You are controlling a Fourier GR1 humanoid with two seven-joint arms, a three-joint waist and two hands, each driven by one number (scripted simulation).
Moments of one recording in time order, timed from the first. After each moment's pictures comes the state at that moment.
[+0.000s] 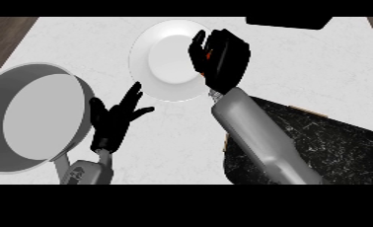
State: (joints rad) left arm -0.12 0.06 -0.16 -1.39 0.13 0.03 0.22; right arm -0.83 -0.01 0.44 -0.99 1.31 -0.90 1.05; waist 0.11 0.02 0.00
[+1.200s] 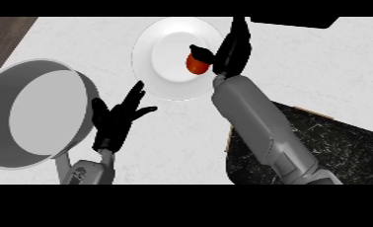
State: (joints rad) left arm -0.12 0.06 -0.18 -1.40 0.13 0.04 0.21; right arm -0.94 0.00 0.36 -0.71 0.66 -1.12 0.69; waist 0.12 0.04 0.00
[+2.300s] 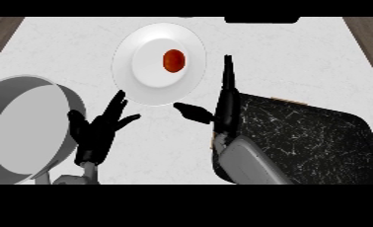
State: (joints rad) left arm -0.02 0.10 -0.12 -1.45 0.16 0.05 0.20; right arm -0.47 -0.01 0.57 -1.15 0.17 -1.01 0.17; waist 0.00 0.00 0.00
